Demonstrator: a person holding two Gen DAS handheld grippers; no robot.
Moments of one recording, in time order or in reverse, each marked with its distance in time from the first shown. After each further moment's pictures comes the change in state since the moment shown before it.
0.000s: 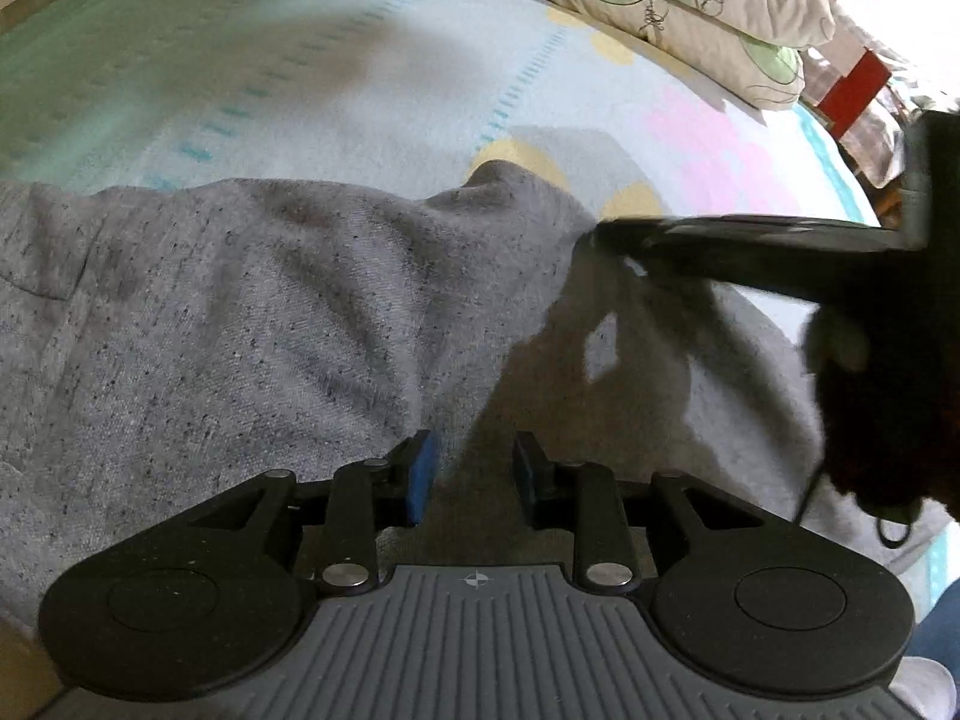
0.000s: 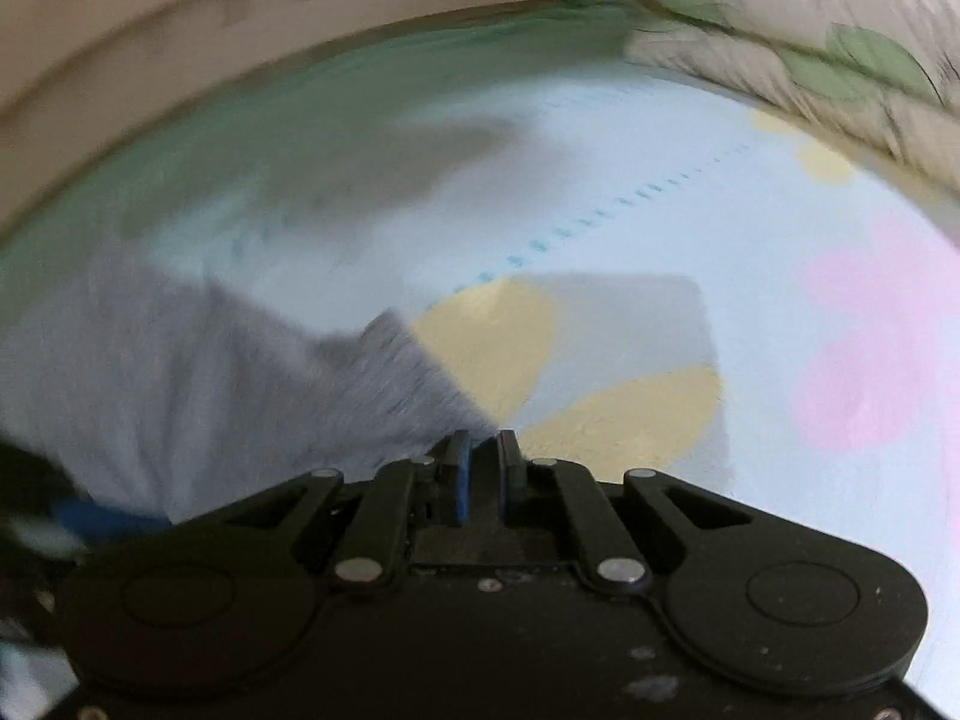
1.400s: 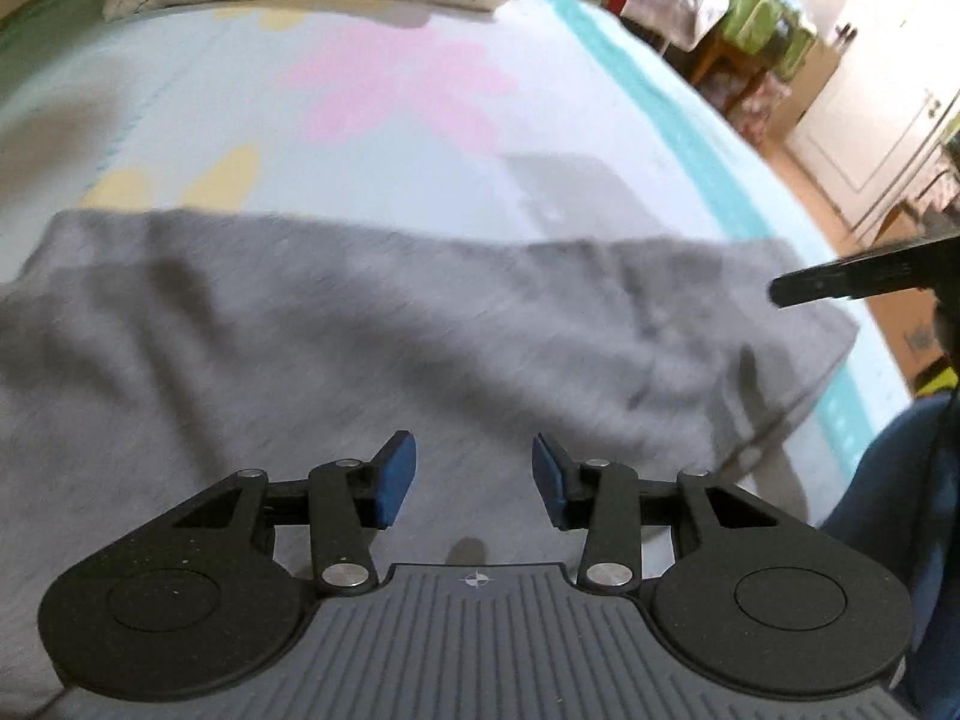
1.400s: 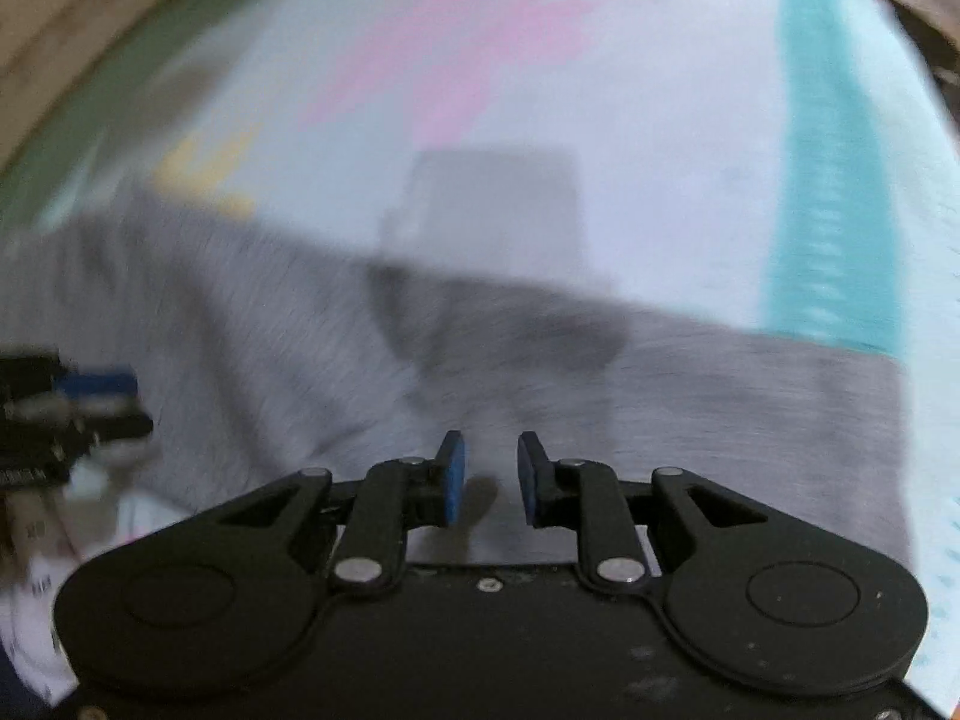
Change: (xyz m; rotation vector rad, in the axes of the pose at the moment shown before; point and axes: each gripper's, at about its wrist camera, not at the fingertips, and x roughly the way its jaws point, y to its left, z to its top) left arm 0.031 -0.175 -0.050 0.368 0.040 -0.205; right arm -0.239 -0.159 -0.149 0.386 0.236 -0.288
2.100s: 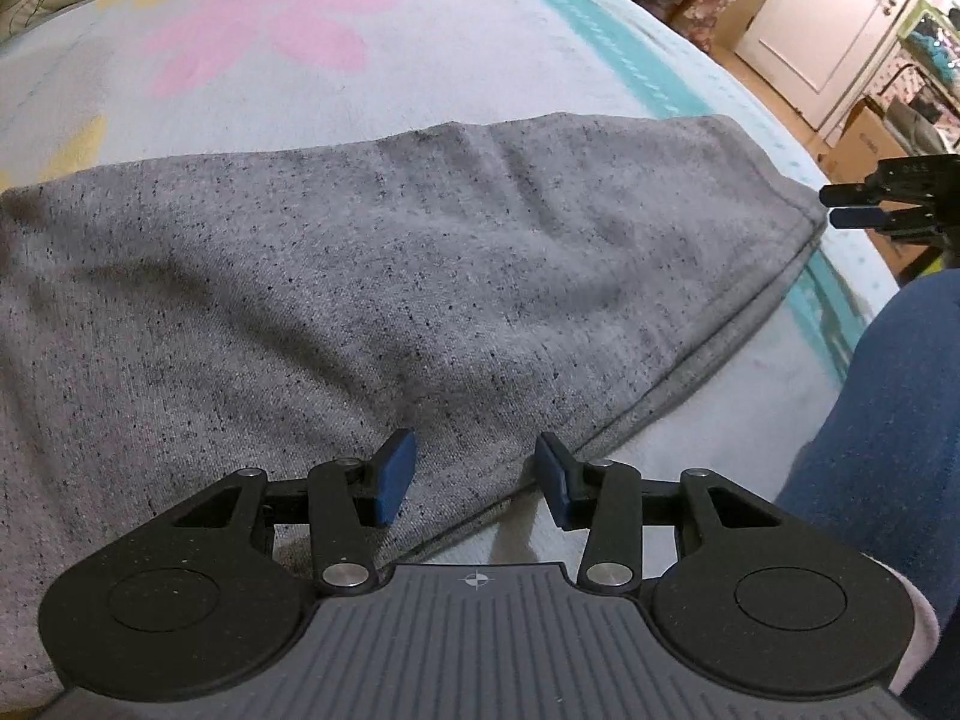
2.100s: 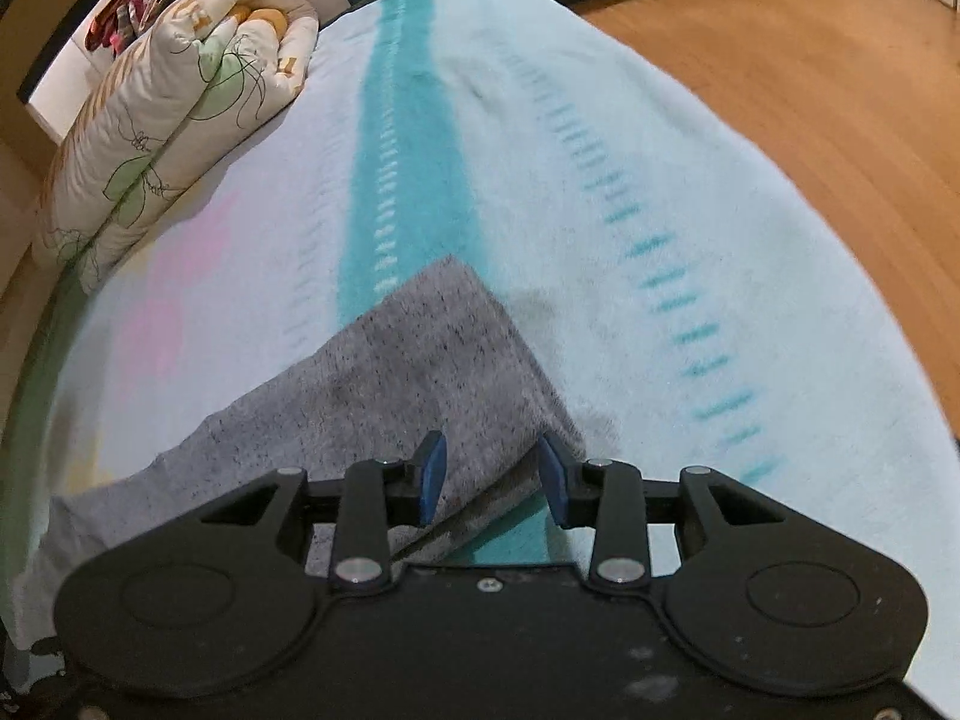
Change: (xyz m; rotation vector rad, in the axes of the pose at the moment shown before) left arm 0.046 -0.044 -0.030 0.153 0.134 -0.022; right arm -0.045 -0.183 -0.118 0.640 -0.243 -0.031
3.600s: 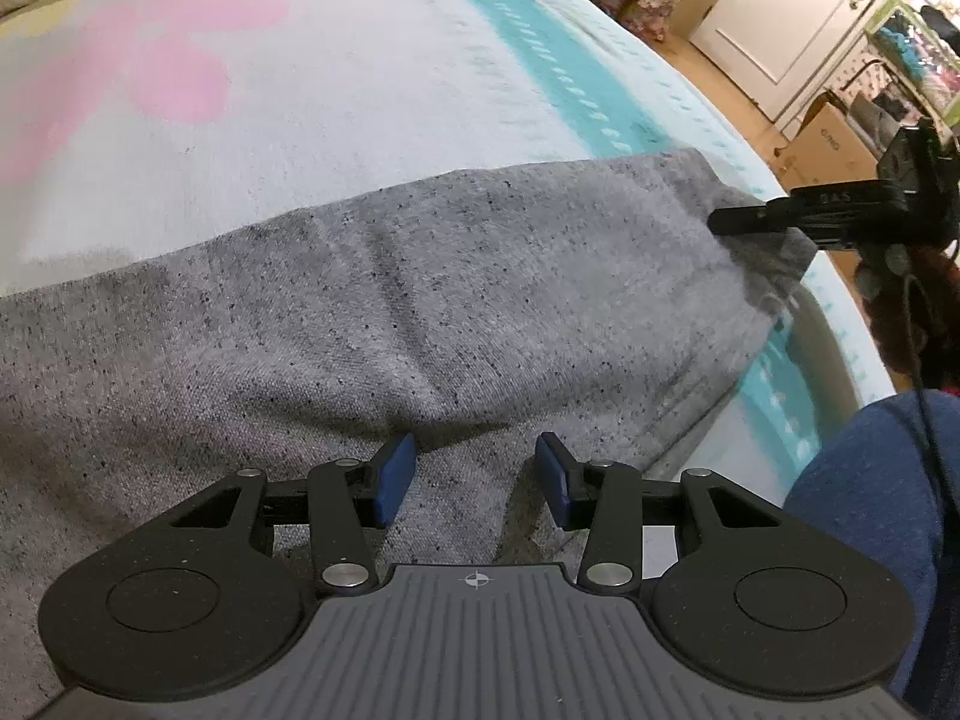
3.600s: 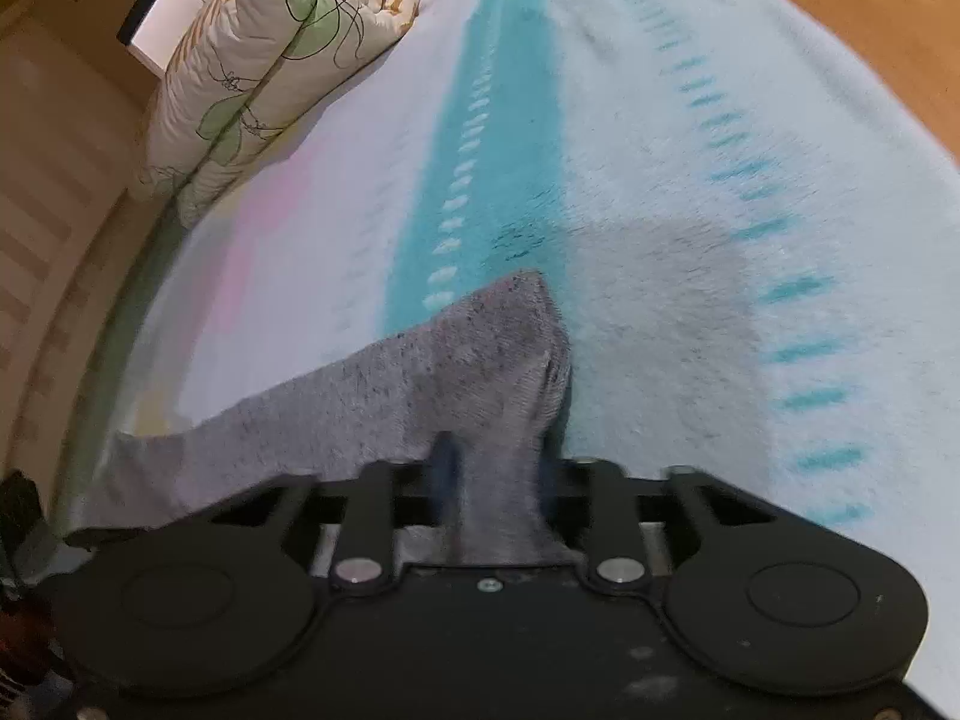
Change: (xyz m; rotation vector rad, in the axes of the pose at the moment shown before) left arm 0.044 -0.034 0.065 0.033 0.031 -0.119; right arm 0.074 -0.027 0.049 -0.121 0.140 0.298
